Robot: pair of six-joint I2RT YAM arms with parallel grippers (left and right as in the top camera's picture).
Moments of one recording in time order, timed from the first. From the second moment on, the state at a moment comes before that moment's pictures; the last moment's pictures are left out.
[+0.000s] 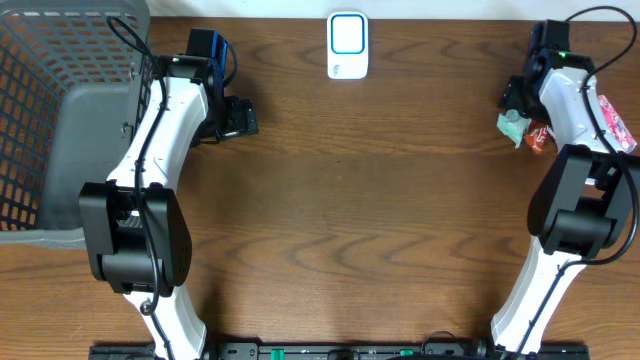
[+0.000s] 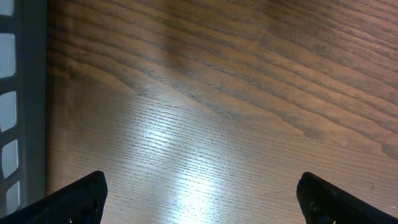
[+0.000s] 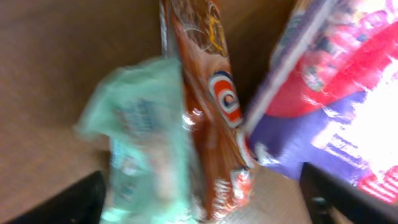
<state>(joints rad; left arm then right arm) -0.09 1.97 1.66 -1.09 -0.03 -0.33 -0.17 2.23 1.85 -0.89 0.37 0.33</state>
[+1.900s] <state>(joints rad) -0.09 1.97 1.65 -1.09 -0.03 -0.33 0.31 1.11 1.21 -1.06 0.10 0.51</state>
